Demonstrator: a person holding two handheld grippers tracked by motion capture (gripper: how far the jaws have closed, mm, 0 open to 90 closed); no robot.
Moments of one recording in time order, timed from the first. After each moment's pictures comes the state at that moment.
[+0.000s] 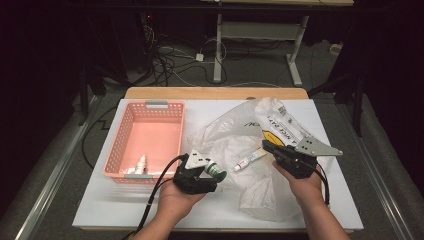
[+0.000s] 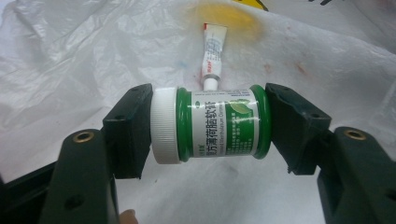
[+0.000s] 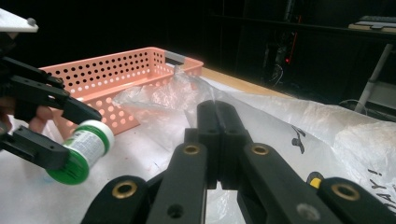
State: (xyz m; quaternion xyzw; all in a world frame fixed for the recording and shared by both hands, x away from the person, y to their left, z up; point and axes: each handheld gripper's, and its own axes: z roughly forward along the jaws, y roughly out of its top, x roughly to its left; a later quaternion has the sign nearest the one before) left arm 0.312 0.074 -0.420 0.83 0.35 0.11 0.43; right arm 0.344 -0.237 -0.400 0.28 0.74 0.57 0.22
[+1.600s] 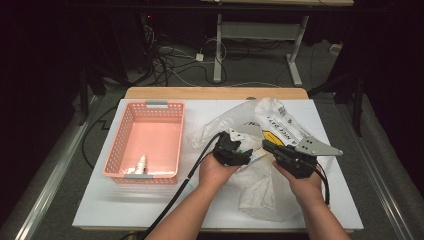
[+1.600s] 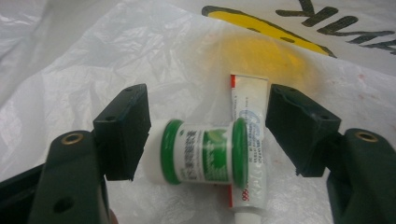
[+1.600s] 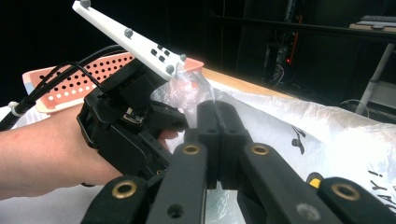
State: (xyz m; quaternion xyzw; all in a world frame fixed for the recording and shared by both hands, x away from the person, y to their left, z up) left arm 0.402 -0.019 -0.445 0.82 0.37 0.14 0.41; right arm 0.345 -0.237 -0.401 0.28 0.74 0.58 0.22
